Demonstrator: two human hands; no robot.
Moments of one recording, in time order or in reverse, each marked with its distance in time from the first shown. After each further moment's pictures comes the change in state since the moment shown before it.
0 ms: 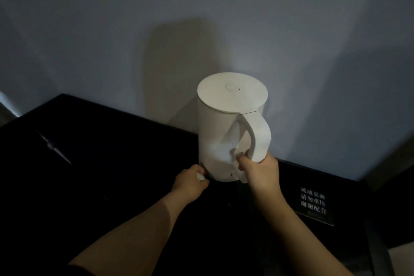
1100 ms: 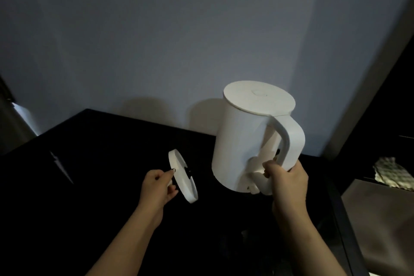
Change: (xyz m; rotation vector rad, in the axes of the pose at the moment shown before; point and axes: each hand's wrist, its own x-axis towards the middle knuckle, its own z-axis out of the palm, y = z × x) left_hand -0.220 -0.069 -0.085 -1.029 0.290 -0.052; right_hand -0.230 -0.040 -0.027 0.167 0.295 -0.196
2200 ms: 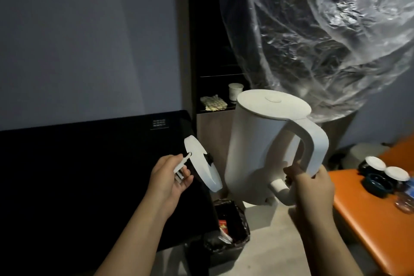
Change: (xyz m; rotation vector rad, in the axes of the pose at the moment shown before) left_hand -0.339 -0.107 0.144 -0.080 -0.632 -0.183; right_hand -0.193 -0.009 -0.393 -0.018 0.612 0.028
